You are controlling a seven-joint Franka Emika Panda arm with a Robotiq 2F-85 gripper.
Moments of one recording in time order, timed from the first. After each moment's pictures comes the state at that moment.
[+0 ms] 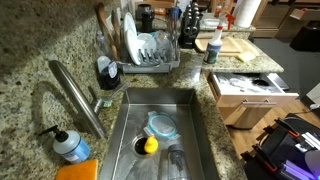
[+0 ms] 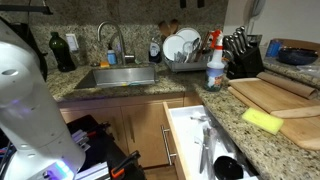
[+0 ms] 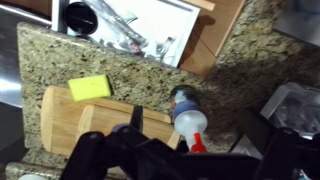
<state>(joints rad) -0.11 -0.36 -0.17 -2.04 -0.05 1.91 0.03</state>
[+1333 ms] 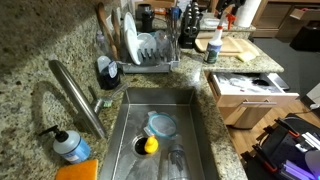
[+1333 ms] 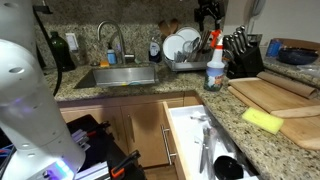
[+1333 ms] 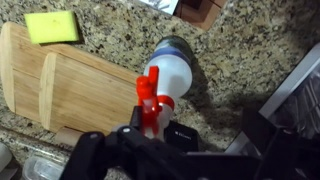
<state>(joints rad) -0.04 0.25 -0.08 -1.53 -0.15 1.97 0.16</state>
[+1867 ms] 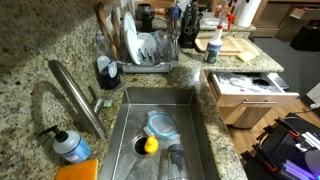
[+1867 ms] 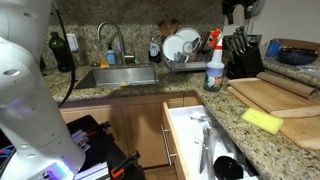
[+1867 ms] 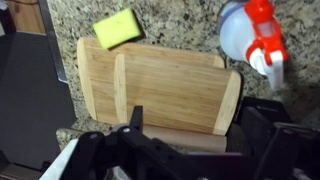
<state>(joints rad) -0.09 0.46 -0.19 -1.14 -0.21 1.74 0.30</state>
